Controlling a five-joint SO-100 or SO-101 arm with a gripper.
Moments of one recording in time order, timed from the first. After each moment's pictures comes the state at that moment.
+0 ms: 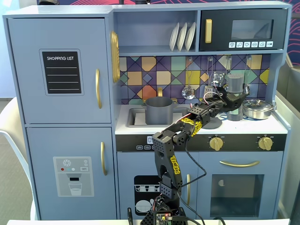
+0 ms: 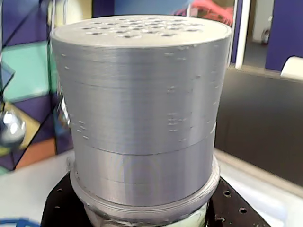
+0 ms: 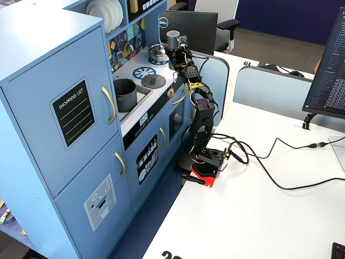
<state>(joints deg) 52.1 106.0 94.0 7.7 -86.4</state>
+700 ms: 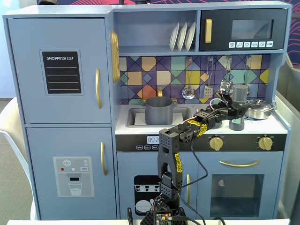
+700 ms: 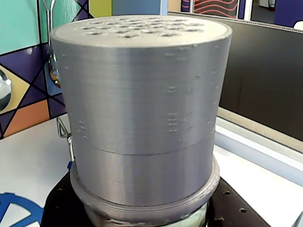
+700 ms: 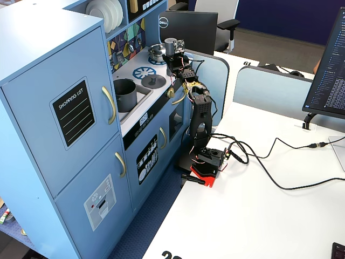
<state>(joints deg) 52.0 93.9 90.4 4.3 -84.3</state>
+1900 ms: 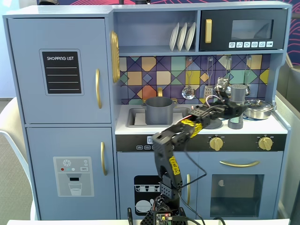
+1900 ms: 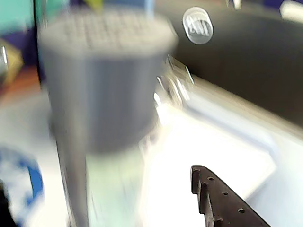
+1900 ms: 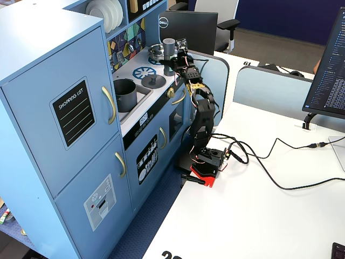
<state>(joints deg) 54.7 114.5 101.5 23.1 -89.7</state>
